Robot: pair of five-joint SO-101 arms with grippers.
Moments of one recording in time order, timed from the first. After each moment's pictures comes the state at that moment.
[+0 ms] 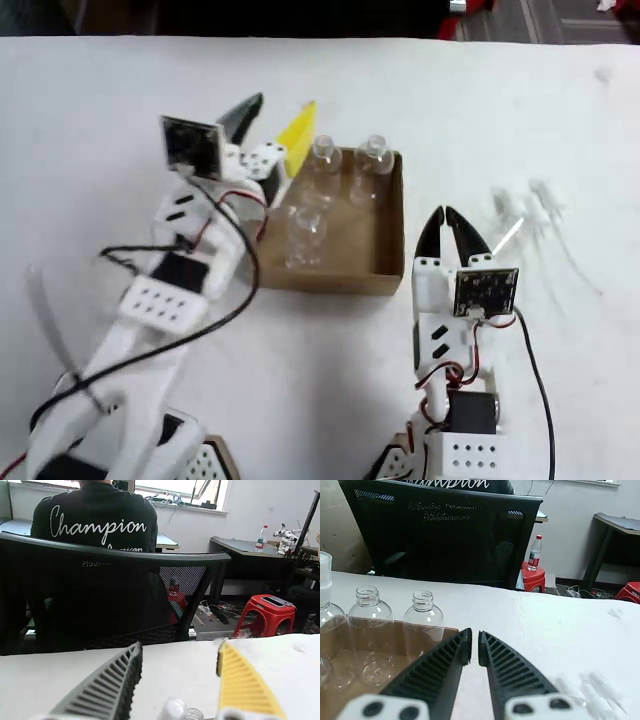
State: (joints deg) left arm 12.0 -34.5 51.7 -5.0 9.3; right arm -1.1 -102.8 96.4 19.7 8.3
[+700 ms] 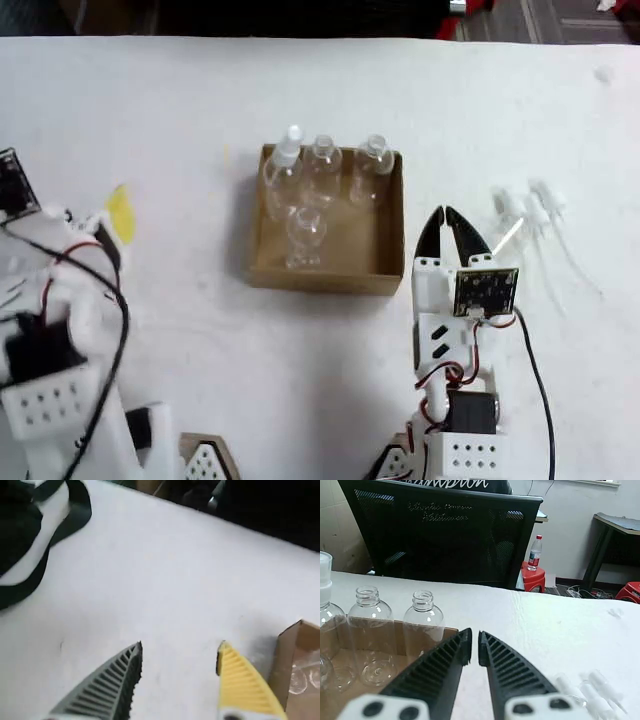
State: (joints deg) left arm -24.5 -59.3 46.0 59.6 9.5; right arm -1.1 -102.8 96.4 19.7 8.3
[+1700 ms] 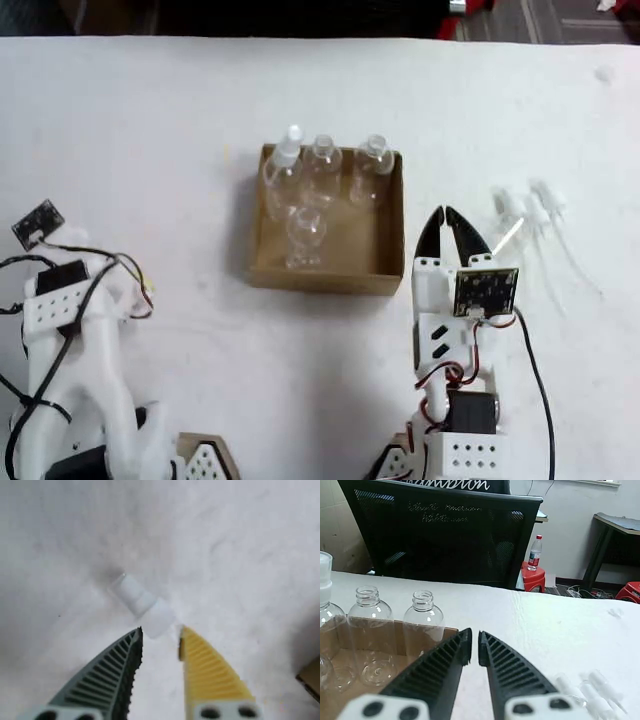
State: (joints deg) left arm -26.9 -30.2 56.0 63.0 27.1; right arm -1.1 -102.8 96.4 19.7 8.3
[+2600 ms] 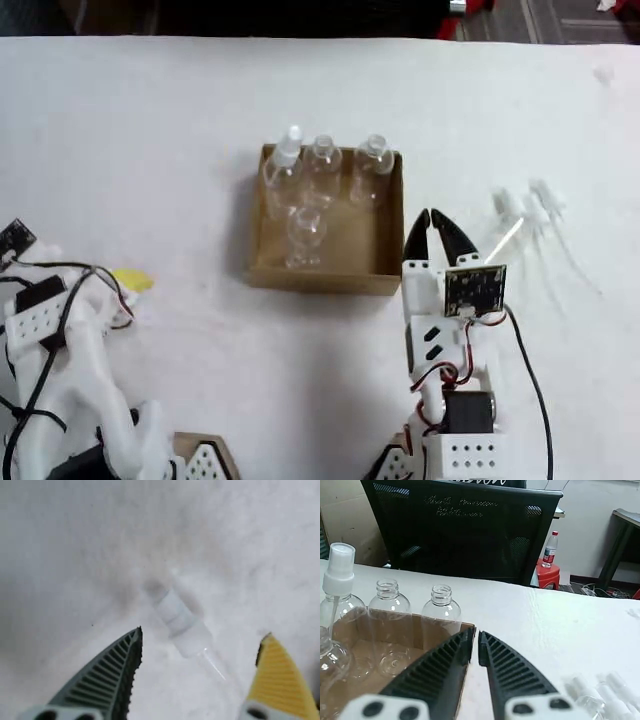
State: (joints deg) left arm -35.3 -30.2 59.3 59.1 24.3; right arm -4.5 -102.8 96.4 21.1 8.3
